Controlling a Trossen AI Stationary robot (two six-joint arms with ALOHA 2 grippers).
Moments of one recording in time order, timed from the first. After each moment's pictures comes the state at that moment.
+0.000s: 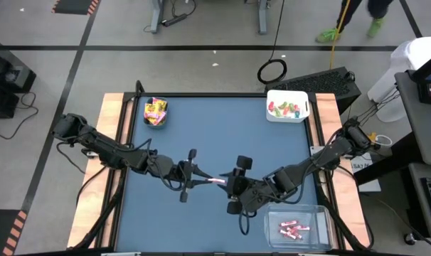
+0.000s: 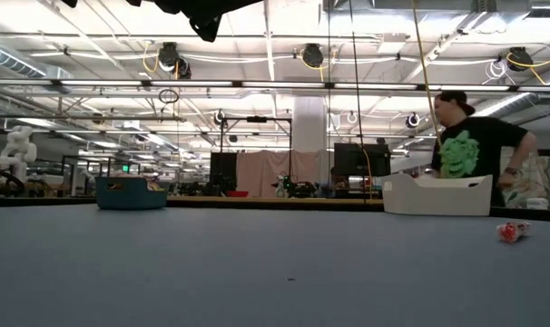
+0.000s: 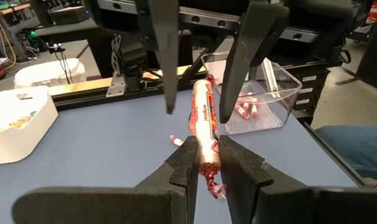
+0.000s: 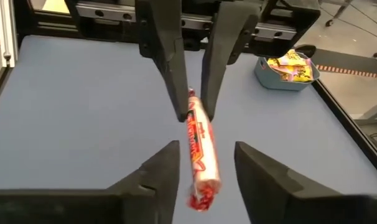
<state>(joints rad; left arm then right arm) -0.34 1.39 0.76 0.41 -0.17 0.06 0.50 1.69 1.37 -0.37 0.70 0.29</state>
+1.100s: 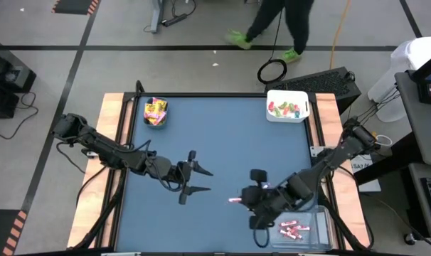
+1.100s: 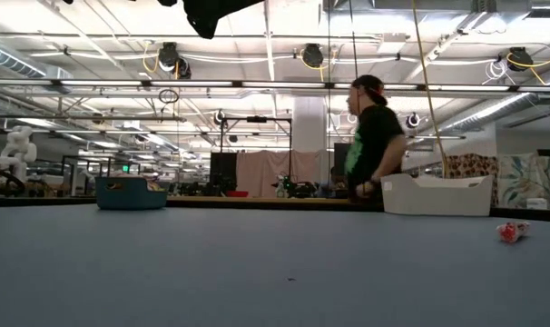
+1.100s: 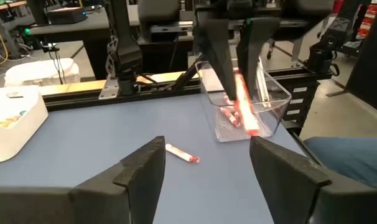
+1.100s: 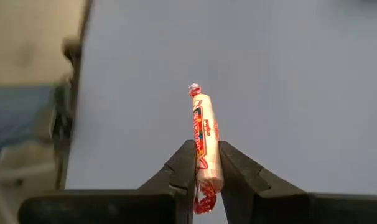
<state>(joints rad) -0.36 1.39 0.76 0.44 -0.17 0.01 0.60 1.64 1.42 -0.68 0.42 0.53</state>
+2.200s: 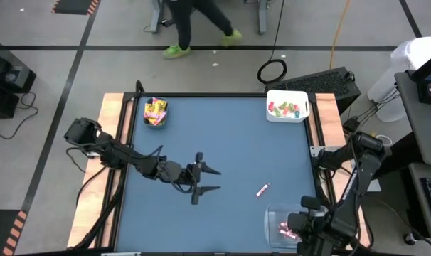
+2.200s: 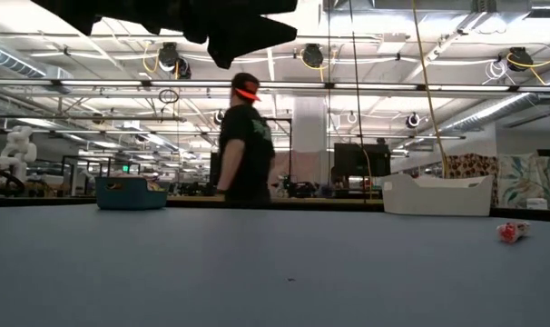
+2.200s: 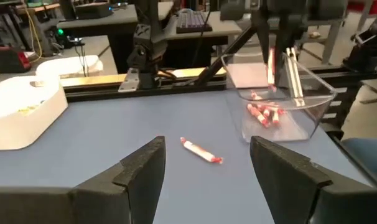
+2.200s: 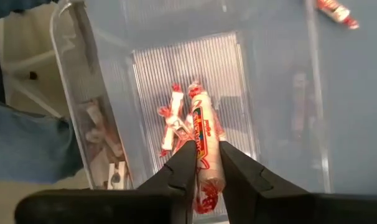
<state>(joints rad) -0.35 1.57 0.76 0.64 -0.26 0.01 1.08 1.66 1.40 -1.21 0.17 1.33</state>
